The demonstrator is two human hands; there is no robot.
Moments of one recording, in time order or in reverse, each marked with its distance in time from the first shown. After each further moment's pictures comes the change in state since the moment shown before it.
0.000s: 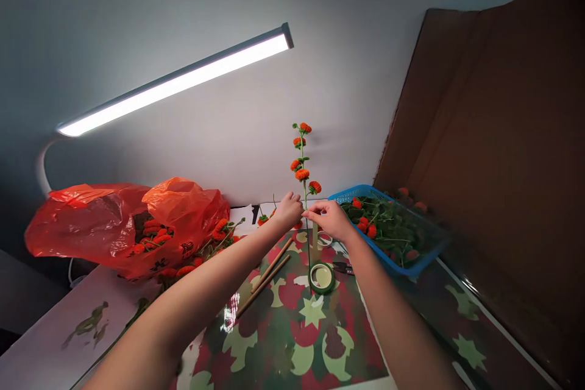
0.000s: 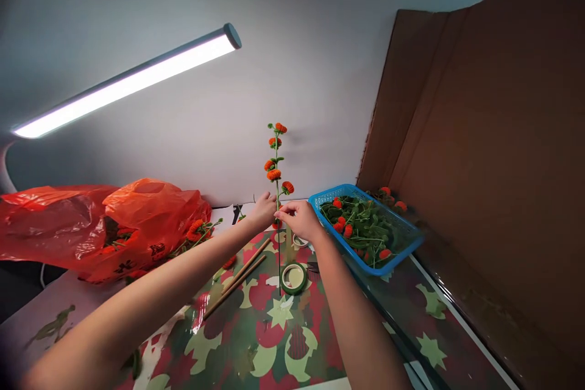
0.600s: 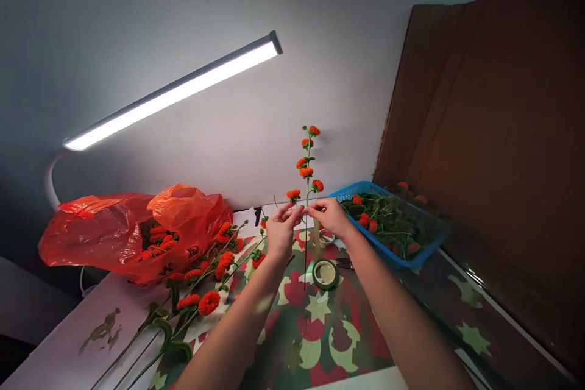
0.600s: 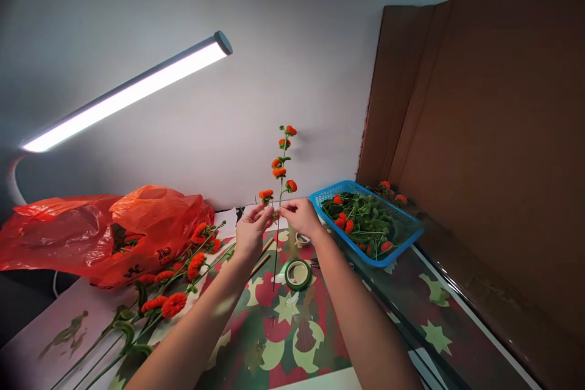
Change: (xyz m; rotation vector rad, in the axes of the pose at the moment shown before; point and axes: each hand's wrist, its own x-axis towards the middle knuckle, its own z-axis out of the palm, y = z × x) left_hand -0.060 0.055 -0.001 -1.277 0.642 -0.515; right_hand -0.001 -0.005 0.004 0.111 0.052 0.065
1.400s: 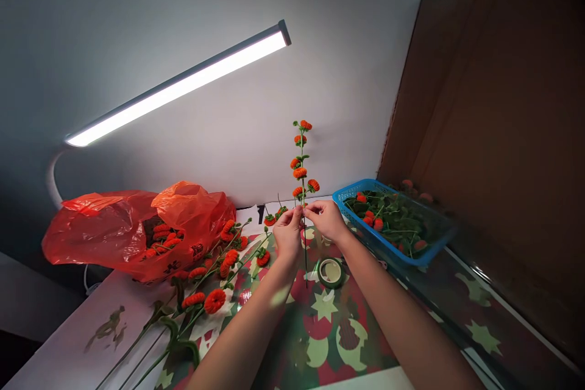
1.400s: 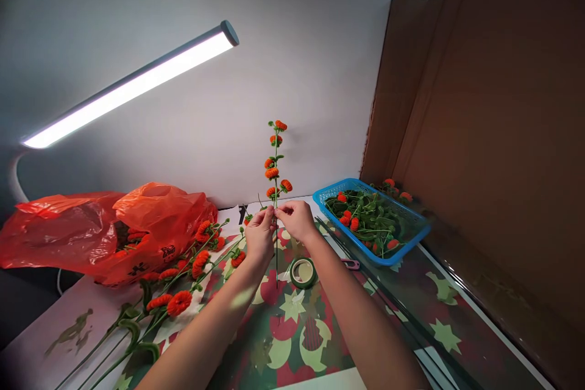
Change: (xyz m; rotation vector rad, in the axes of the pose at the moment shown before) left_hand 0.001 -0.026 0.001 -0.109 0.102 0.029; right_hand -0.002 0.010 0.029 0.018 0.099 0.003
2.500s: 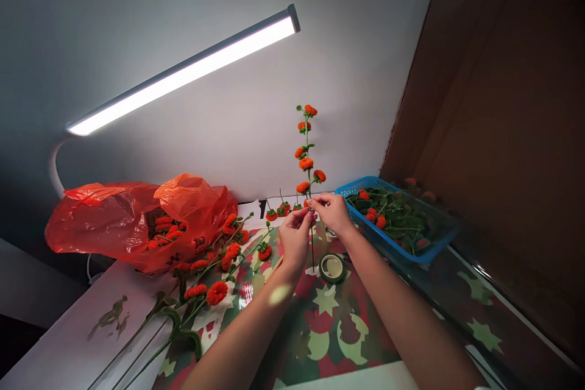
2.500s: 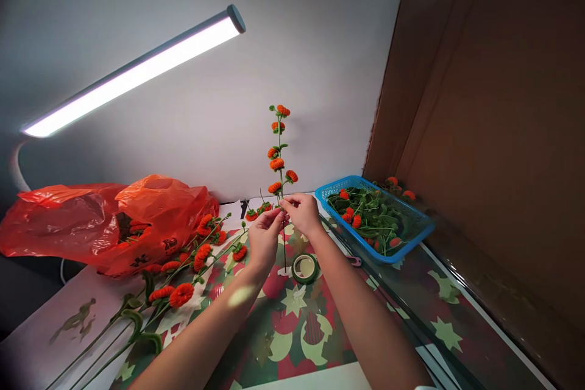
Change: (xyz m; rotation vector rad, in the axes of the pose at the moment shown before) left_hand -0.020 -0.001 -0.005 0.067 -0.114 0.039; right_hand 0.002 -0.001 -0.004 0.004 0.105 -0.030
